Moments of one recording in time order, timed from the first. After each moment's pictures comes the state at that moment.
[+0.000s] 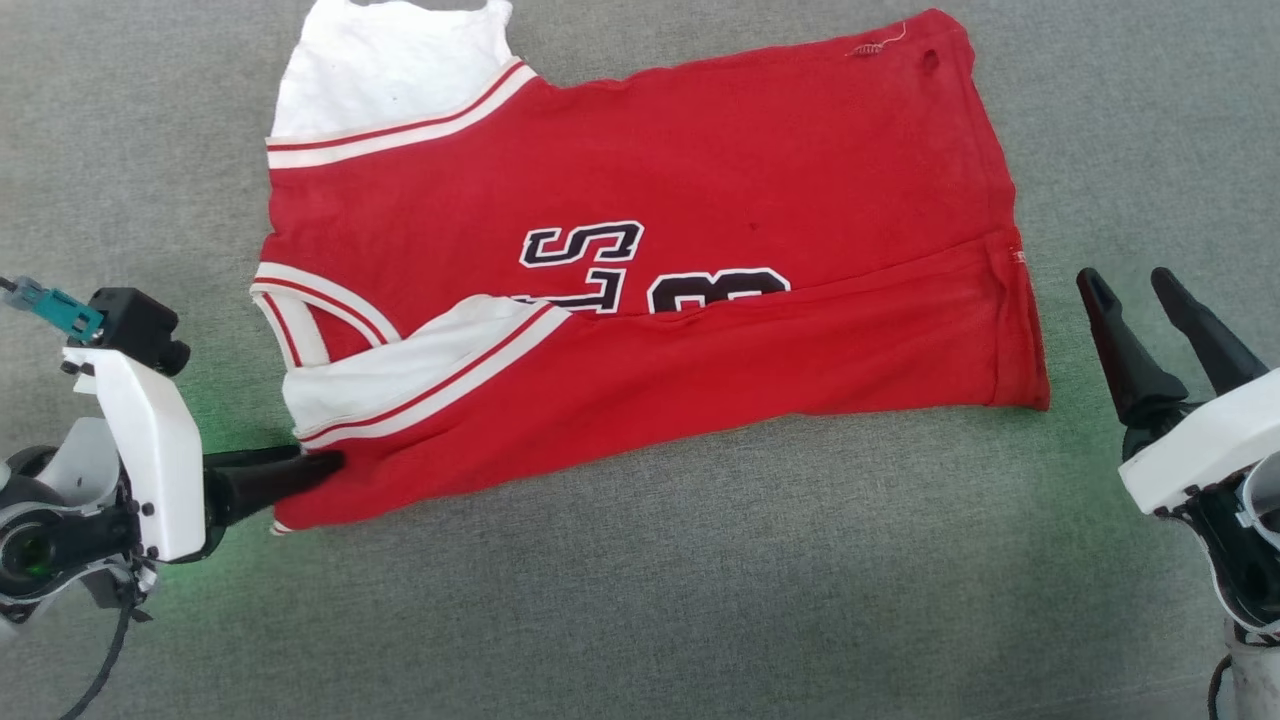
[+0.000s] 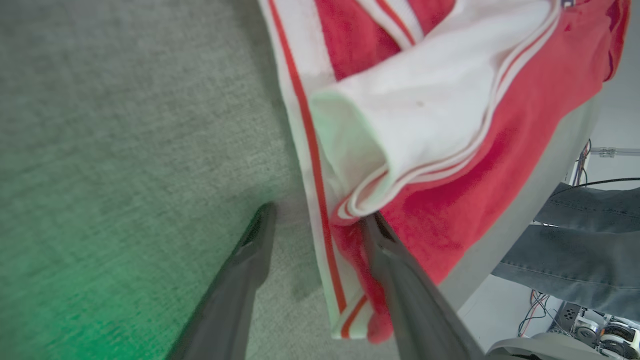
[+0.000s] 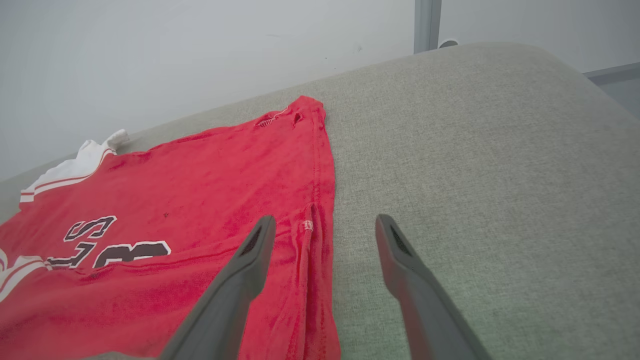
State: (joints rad) left arm -0.75 0.99 -1.03 0.25 -1.59 -0.13 0.53; right arm -0.26 -0.25 -0.09 -0.03 0.57 0.13 0.32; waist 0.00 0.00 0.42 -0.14
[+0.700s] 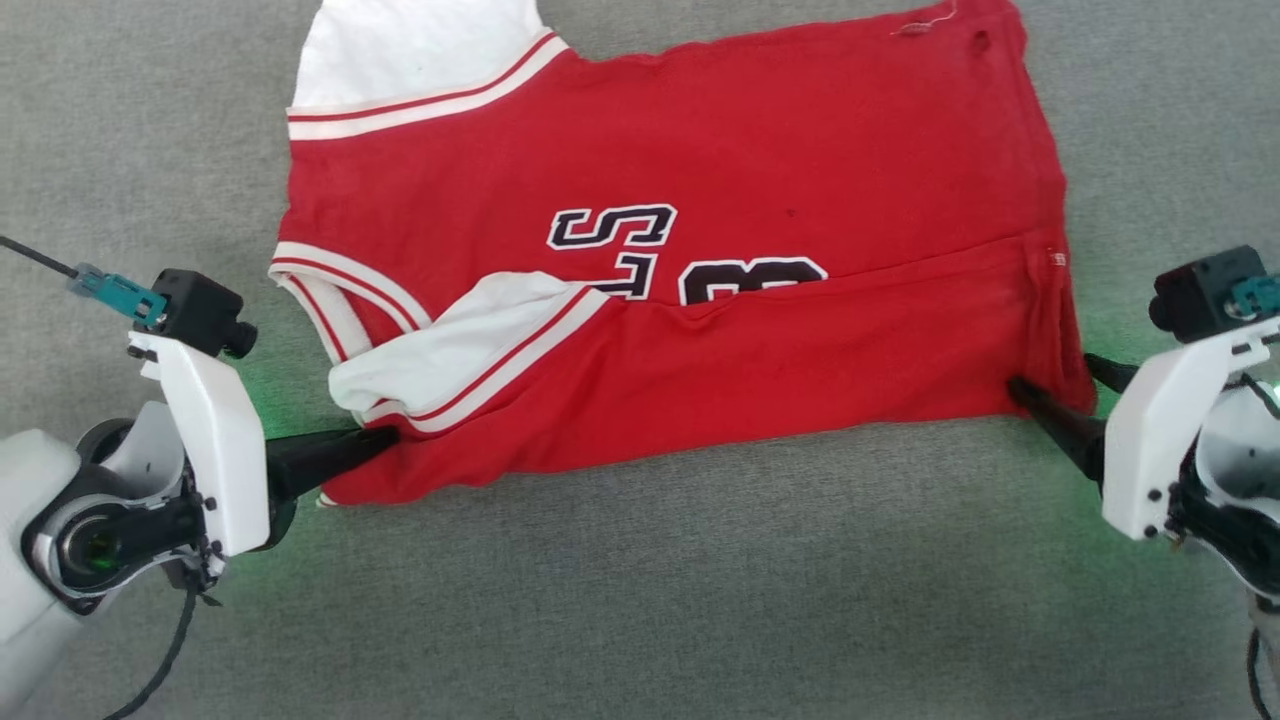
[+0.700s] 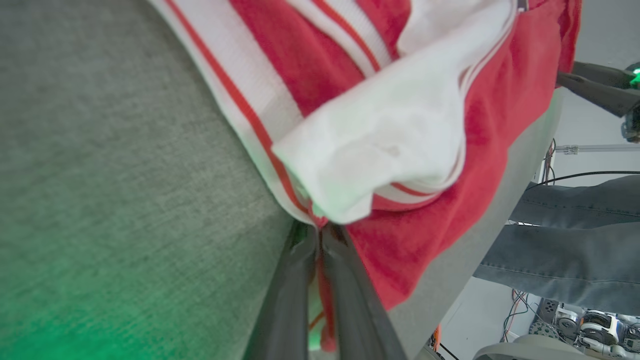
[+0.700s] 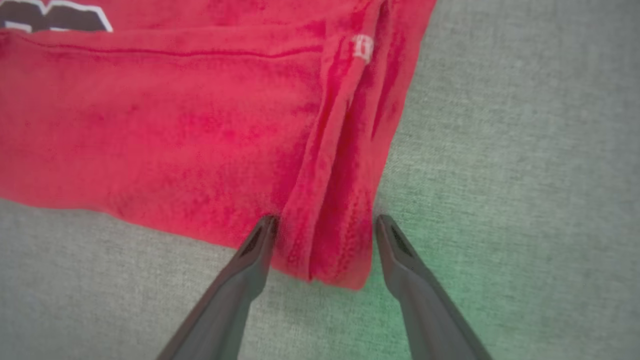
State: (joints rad) left arm -0.75 0.93 -1.01 0.19 -1.57 -0.13 0.49; right arm -0.33 -0.45 0.10 -0.04 0.57 0.13 0.81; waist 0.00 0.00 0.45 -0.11
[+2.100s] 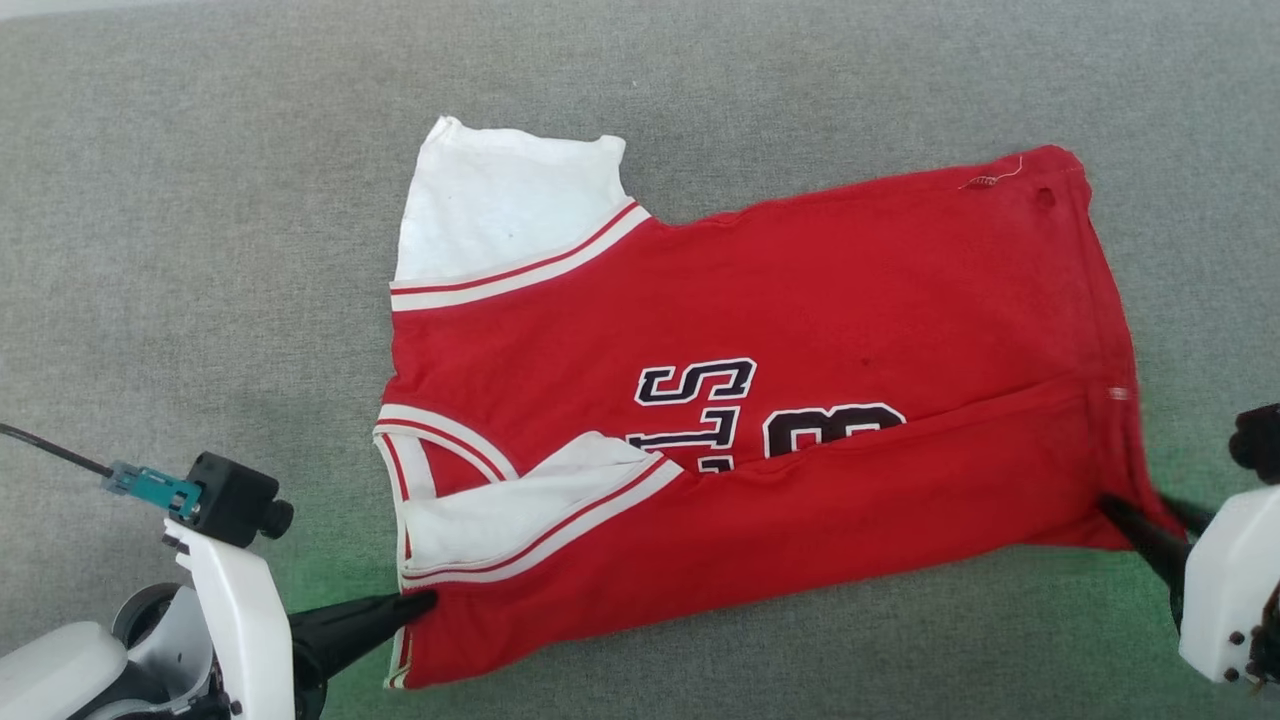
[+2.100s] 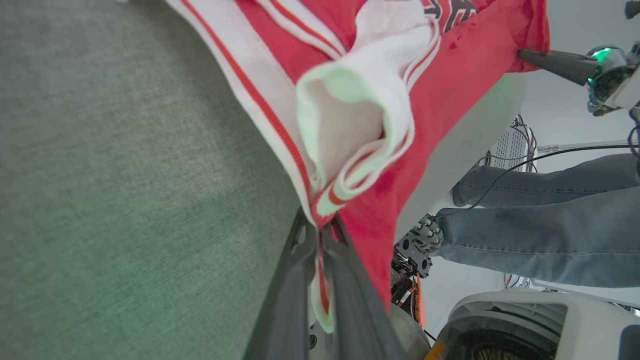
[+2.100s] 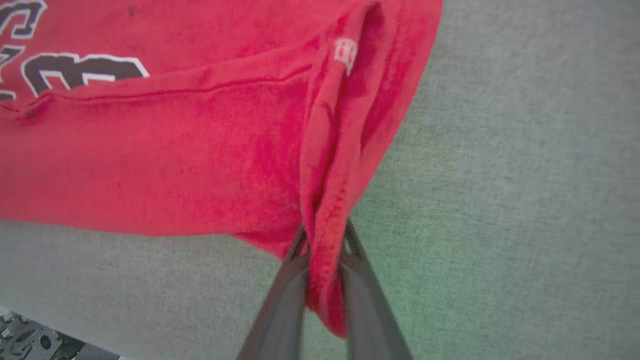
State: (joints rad) left arm -0.51 1.07 -1.07 -0.12 -1.54 -0.13 0.24; right arm -0.03 -0.49 -0.03 -0.19 0.61 0.13 0.81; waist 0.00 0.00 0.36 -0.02
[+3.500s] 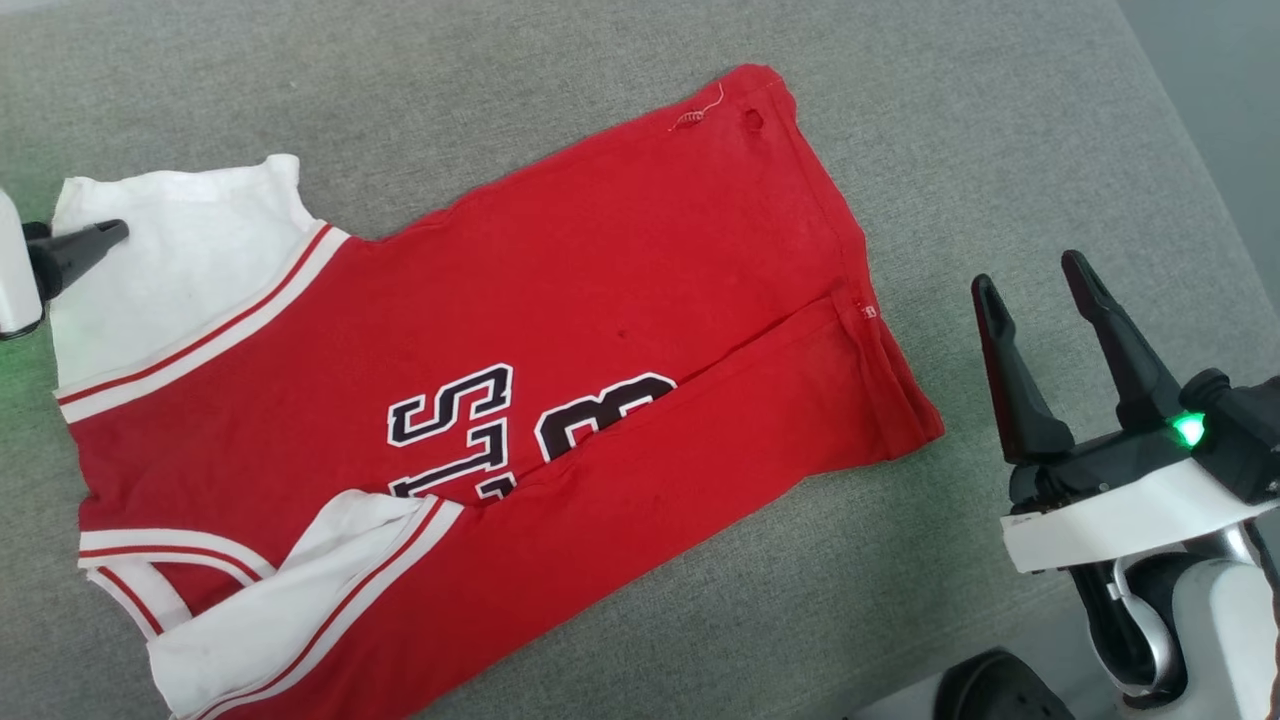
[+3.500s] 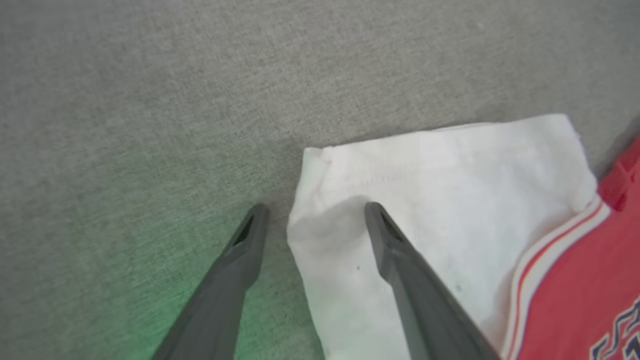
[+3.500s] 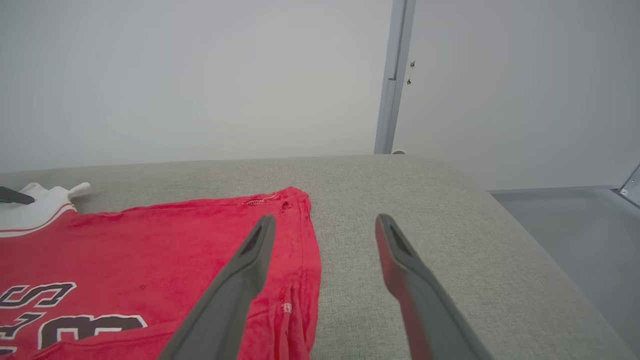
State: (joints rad) left arm -1.10 0.91 -1.00 0.69 -1.36 -0.13 0.53; right arm -0.19 -0.20 0.10 -0.11 0.34 0.13 -0.08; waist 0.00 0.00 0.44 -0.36
